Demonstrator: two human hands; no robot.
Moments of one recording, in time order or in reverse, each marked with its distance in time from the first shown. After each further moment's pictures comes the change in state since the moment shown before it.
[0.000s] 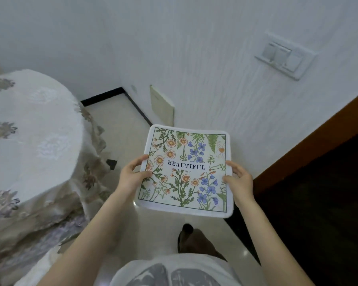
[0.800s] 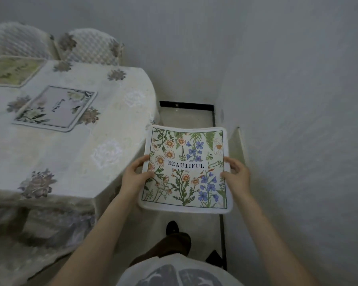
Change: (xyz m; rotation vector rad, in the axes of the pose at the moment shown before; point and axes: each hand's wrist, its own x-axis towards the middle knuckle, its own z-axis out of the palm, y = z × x) left_hand 0.186 0.082 -0.073 -0.289 0.691 0.105; right_hand 0.264 -0.144 0.298 -0.230 -0.676 -0.141
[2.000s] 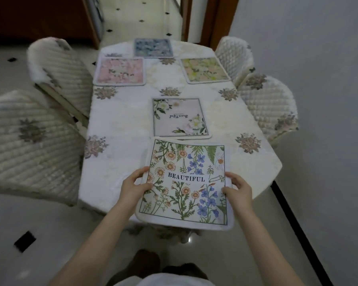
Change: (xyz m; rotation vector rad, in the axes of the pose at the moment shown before) left_hand 0.227 0.094 0.002 -0.519 1.172 -0.021; right_hand 0.375 -0.191 0.387 -0.465 -1.173 -0.259
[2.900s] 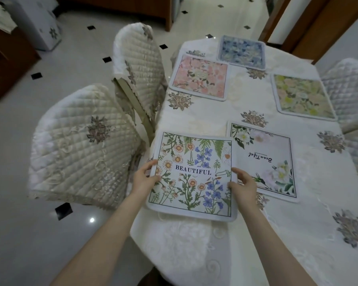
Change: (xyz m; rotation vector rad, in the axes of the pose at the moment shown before) left_hand 0.200 0.038 -0.182 -0.072 0.332 -0.081; right_hand 0.148 -0.069 0.303 -0.198 -0.212 -0.084
